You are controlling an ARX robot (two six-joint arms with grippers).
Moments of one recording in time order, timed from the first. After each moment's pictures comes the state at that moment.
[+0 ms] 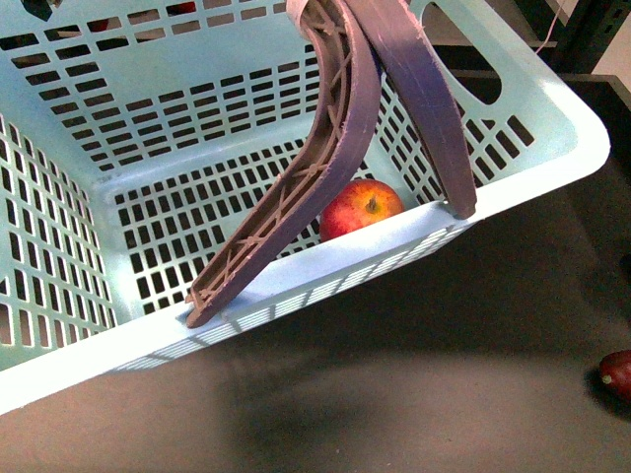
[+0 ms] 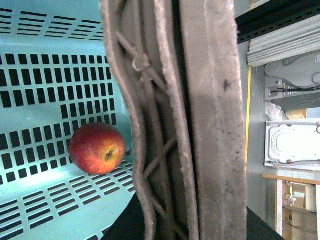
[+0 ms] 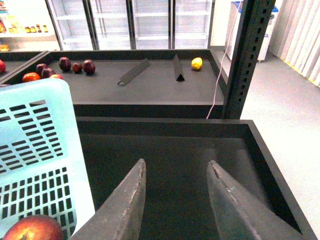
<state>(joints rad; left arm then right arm) -0.55 1.53 1.09 -0.14 0.05 -0.92 0.09 0.92 0.24 0.68 0.09 0.01</state>
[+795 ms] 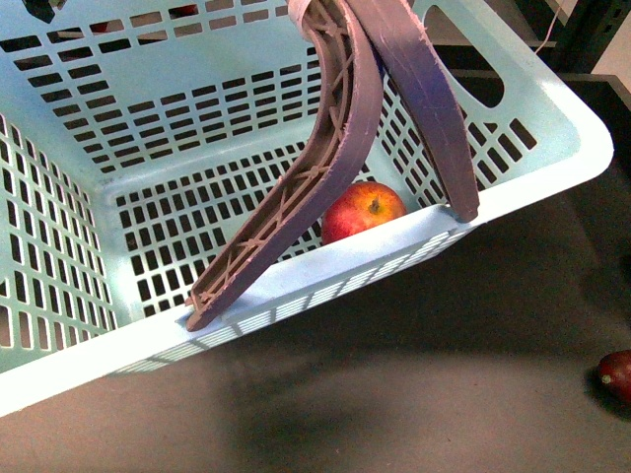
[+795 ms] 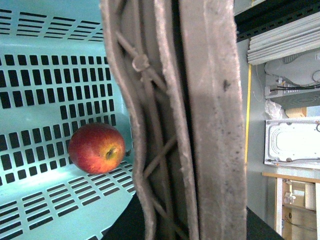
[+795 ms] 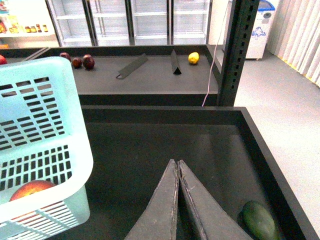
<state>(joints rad) -0.55 1.53 1.09 -0.14 0.05 -0.92 0.00 0.53 0.03 0.50 0.00 0.00</state>
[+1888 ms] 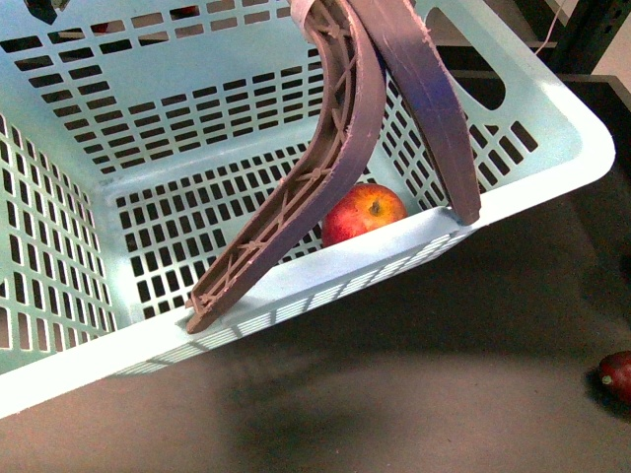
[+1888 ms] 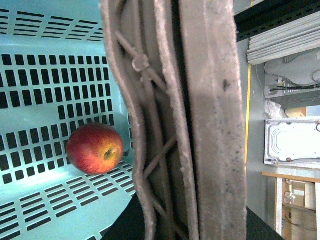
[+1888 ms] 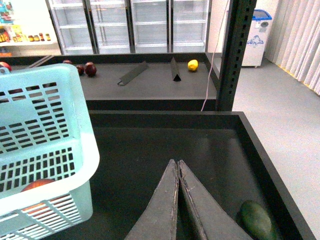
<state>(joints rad) -0.55 1.53 1.09 -0.14 0.05 -0.92 0.00 0.12 0.02 0.10 0.00 0.00</state>
